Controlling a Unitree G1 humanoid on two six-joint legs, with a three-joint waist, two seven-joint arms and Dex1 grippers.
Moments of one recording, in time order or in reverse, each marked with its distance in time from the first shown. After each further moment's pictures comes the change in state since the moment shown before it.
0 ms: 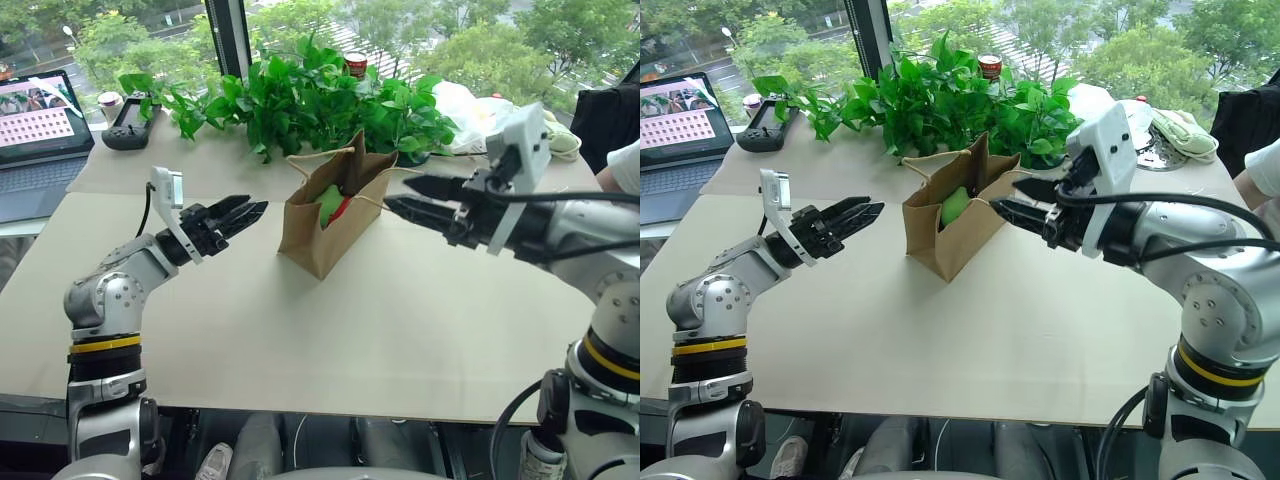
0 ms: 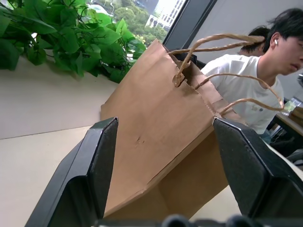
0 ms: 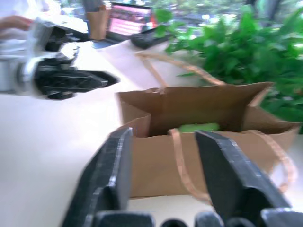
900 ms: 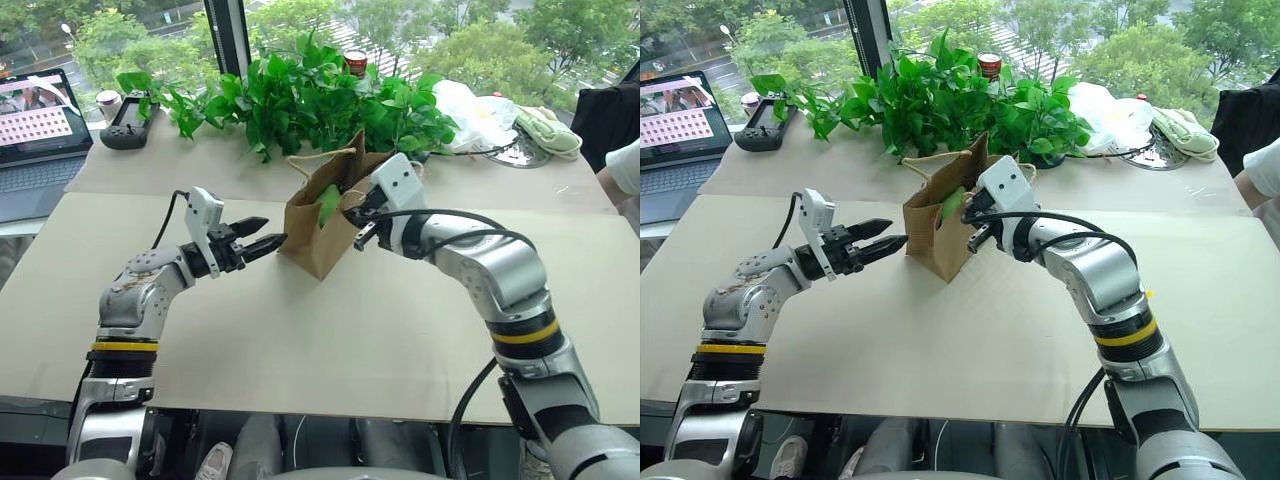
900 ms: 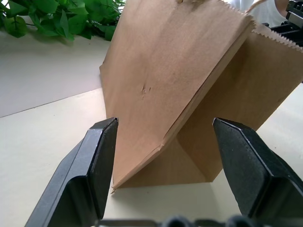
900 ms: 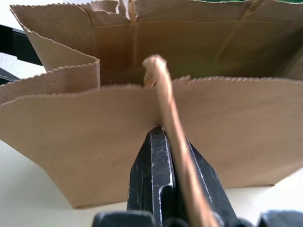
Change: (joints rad) left arm 0.007 0.012 -0.202 0.100 0.228 -0.235 -0.111; right arm -0.096 0.215 0.533 0.458 -0.456 -0.370 -0.225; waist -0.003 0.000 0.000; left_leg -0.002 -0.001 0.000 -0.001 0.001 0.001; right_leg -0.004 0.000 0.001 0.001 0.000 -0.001
